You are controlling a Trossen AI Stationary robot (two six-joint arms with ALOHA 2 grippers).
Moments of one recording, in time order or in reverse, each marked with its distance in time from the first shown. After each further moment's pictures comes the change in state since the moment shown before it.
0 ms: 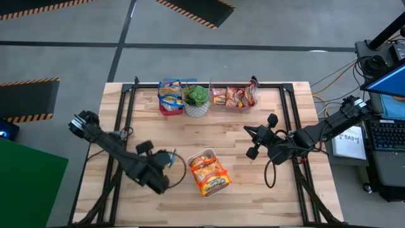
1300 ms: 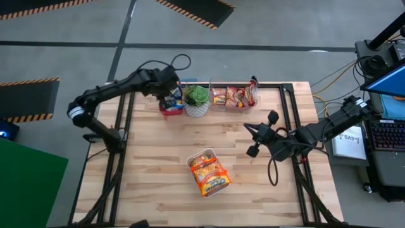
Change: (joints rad) left arm 1.185 -0.123 0.036 0.290 0.017 1.370; right arm -0.018 -0.017 0.025 0.030 0.002 -0.155
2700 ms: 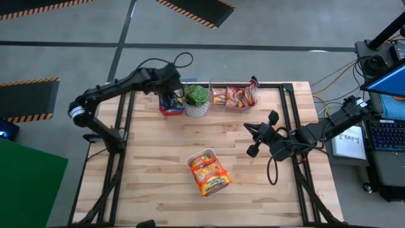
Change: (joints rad) left arm 0.004 0.047 0.057 0.025 0.132 0.067; right arm 0.000 -0.002 0.004 -0.016 -0.009 0.105
